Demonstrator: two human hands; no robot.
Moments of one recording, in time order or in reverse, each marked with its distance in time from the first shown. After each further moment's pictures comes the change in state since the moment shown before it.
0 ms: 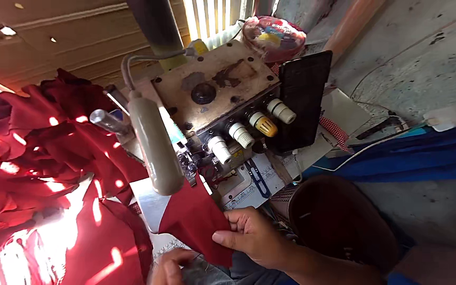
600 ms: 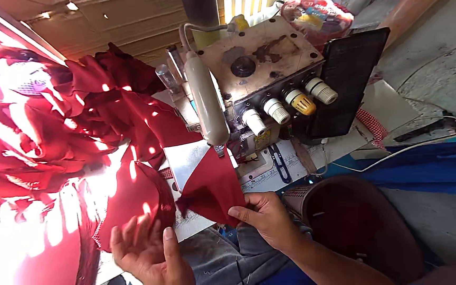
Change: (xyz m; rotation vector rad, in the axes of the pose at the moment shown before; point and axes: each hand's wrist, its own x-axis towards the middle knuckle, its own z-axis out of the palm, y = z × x) left_hand 0.000 -0.007 -0.032 -0.008 0.368 -0.006; right_hand -0.003 0.020 0.014 -0.061 0.180 -0.073
